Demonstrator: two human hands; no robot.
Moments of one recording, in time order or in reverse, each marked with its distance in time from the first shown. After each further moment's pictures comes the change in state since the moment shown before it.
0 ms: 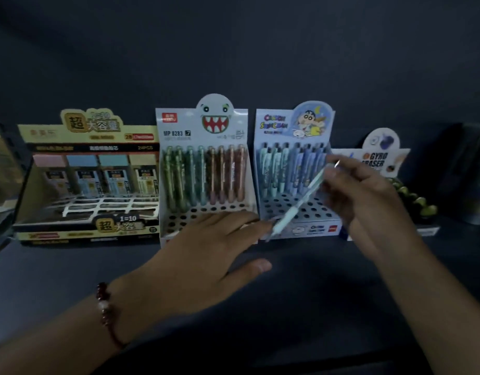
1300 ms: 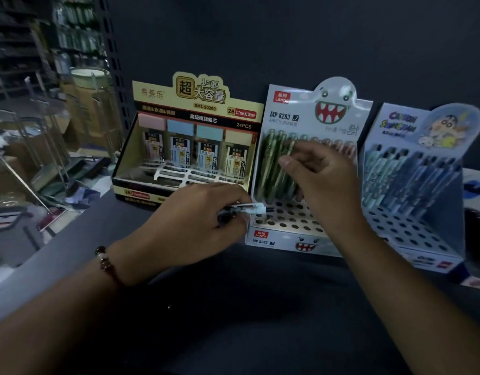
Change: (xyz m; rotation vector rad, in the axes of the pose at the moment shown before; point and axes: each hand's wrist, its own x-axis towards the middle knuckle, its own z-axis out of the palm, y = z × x) left_hand -0.075 -0.098 -0.017 -0.285 0.253 -0.351; right_hand 0.038 0.079 0.164 -0.507 -0.190 -0.312
